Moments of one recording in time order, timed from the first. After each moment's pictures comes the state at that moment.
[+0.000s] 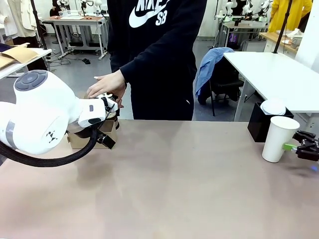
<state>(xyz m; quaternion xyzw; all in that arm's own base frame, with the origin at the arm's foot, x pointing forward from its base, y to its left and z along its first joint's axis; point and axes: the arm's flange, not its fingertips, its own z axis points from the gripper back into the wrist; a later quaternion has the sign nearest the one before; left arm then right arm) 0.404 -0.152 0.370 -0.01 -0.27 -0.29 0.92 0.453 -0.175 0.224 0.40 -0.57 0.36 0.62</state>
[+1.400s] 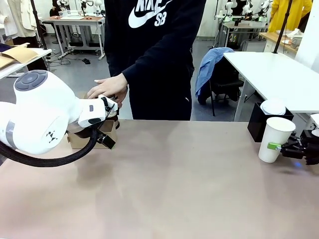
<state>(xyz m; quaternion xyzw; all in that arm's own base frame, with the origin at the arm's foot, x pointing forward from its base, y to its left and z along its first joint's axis) 0.404 -0.152 0.370 -0.01 -0.27 -0.29 0.92 0.477 -0.128 0.220 0.44 -0.55 0.39 0.59</state>
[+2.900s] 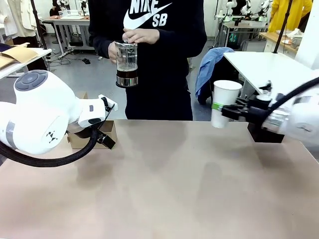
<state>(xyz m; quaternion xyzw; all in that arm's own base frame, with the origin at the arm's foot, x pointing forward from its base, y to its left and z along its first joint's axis) 0.404 -0.152 0.370 -0.01 -0.27 -0.29 0.92 0.519 0.101 0.331 0.37 -0.60 0.29 0.64</state>
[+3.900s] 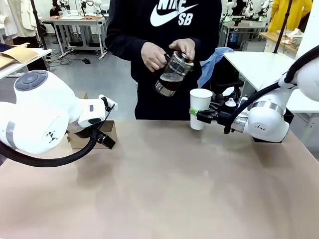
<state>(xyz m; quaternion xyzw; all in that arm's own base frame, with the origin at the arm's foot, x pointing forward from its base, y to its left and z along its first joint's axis) 0.403 -0.152 0.370 -0.01 -0.27 -0.29 0.92 0.595 0.147 0.264 0.37 -0.60 0.32 0.63</state>
